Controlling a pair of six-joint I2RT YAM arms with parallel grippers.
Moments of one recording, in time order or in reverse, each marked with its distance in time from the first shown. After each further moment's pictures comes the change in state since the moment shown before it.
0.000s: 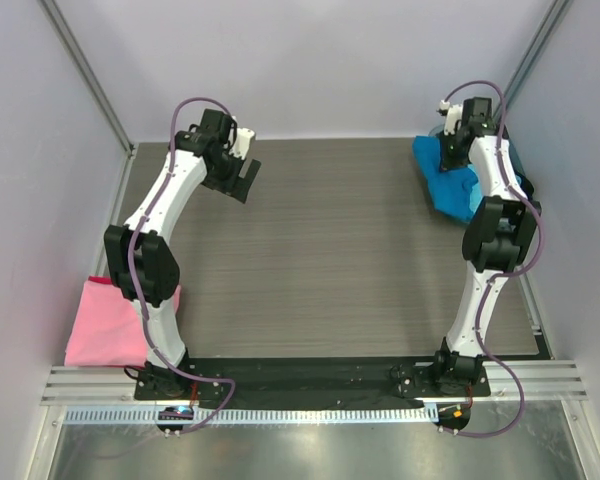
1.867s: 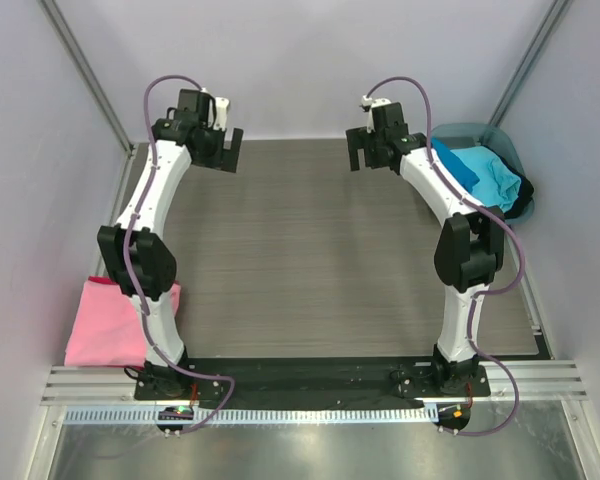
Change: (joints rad) left arm 0.089 0.053 0.155 0.084 -0.029 -0.119; right arm 0.427 -0.165 -0.200 0.242 0.197 0.278
